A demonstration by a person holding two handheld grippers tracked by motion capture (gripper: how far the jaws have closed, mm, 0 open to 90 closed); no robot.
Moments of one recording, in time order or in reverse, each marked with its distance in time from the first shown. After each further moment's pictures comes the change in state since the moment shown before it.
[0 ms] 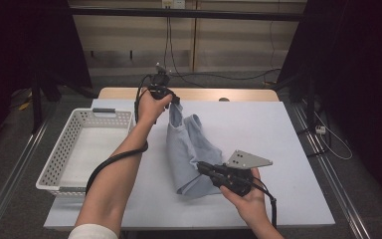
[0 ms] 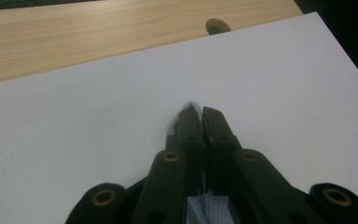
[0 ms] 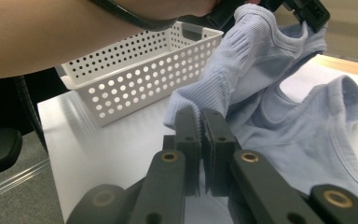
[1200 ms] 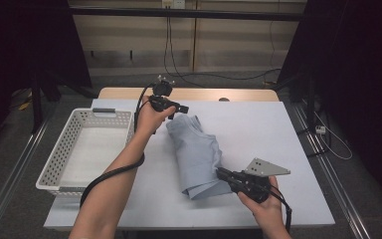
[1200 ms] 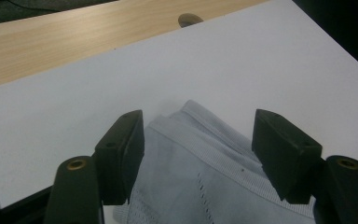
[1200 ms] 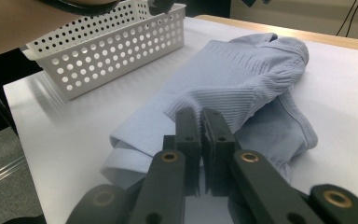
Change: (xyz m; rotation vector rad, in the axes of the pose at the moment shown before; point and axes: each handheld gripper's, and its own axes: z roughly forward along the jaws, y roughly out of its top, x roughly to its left) left arm -0.011 -0.032 -0.001 -0.048 -0.040 0.144; right arm -0.022 -0.032 -0.031 0.040 -0.093 0.032
